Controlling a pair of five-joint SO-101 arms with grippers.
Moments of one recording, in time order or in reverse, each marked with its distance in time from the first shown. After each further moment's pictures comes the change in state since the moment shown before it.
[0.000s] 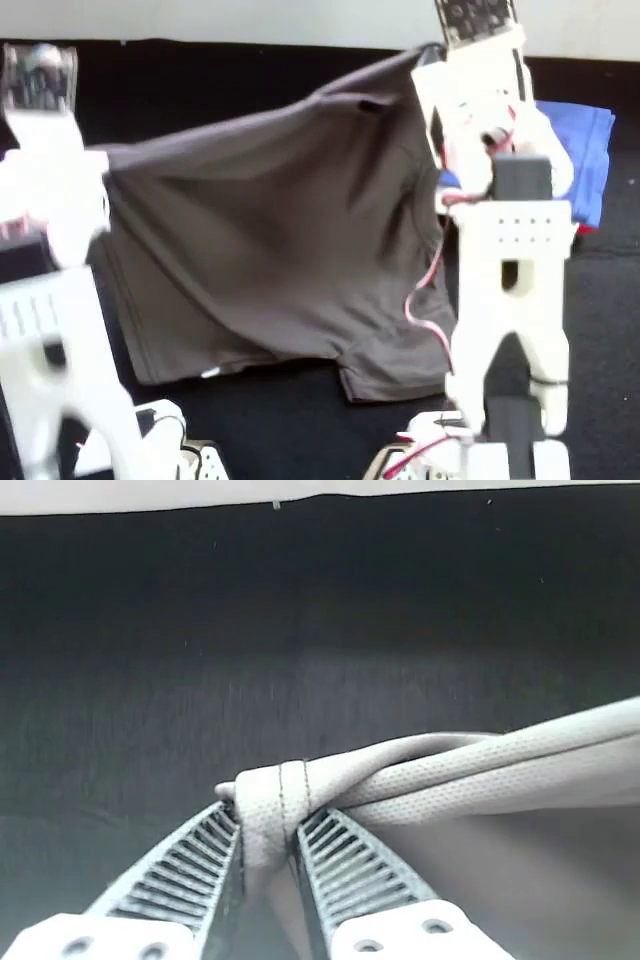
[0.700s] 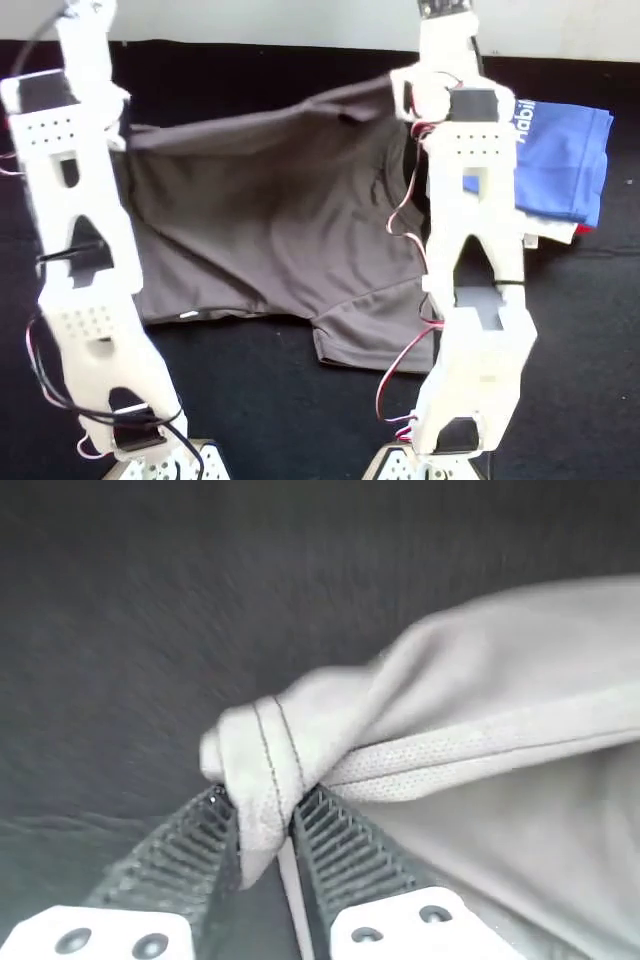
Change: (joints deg) left arm 1.8 70.7 -71.3 30.7 0.0; right arm -0.1 35.3 -25.6 16.4 -10.8
